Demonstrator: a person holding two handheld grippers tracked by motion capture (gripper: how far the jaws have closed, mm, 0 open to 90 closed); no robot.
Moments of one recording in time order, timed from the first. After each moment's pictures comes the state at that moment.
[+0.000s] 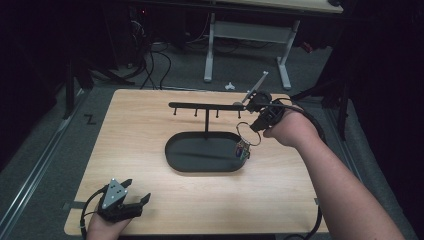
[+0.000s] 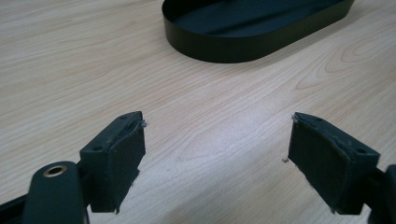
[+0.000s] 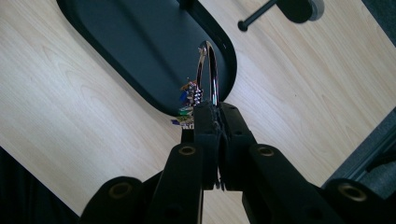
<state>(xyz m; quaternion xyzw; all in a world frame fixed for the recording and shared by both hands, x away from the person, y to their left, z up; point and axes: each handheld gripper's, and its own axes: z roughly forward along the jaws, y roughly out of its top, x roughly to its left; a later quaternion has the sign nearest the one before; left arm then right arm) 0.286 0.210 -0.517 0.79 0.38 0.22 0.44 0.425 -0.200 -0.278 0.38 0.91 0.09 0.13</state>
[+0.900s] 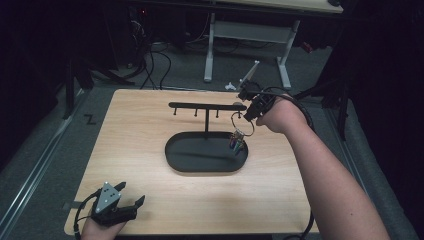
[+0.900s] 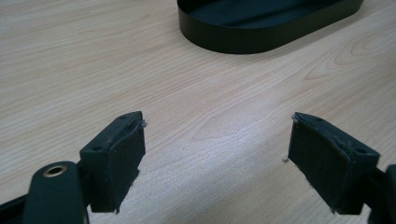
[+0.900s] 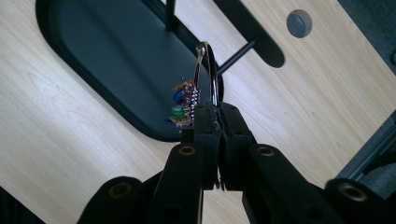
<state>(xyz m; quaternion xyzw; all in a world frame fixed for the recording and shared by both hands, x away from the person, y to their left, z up) 0.277 0.221 -0.517 0.78 0.39 0.23 0.43 0.460 -0.188 -0.278 0.39 0.91 0.09 0.13</state>
